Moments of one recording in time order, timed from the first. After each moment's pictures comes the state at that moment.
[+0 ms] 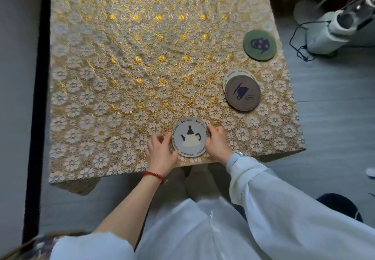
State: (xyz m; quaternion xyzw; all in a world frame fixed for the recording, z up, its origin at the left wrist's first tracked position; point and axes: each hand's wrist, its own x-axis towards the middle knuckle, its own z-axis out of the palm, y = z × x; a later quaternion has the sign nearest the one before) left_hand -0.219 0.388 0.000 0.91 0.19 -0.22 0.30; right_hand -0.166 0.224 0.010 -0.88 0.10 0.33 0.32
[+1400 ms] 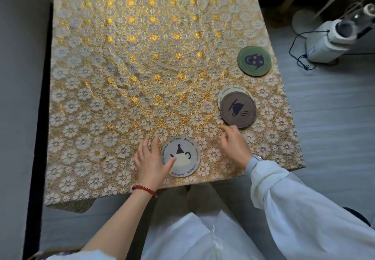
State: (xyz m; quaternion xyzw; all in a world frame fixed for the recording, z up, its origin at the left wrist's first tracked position) left_hand -0.196 0.395 -0.005 0.94 0.18 -0.16 0.22; right_hand -0.115 0.165 0.019 -0.92 0.02 0.24 0.30
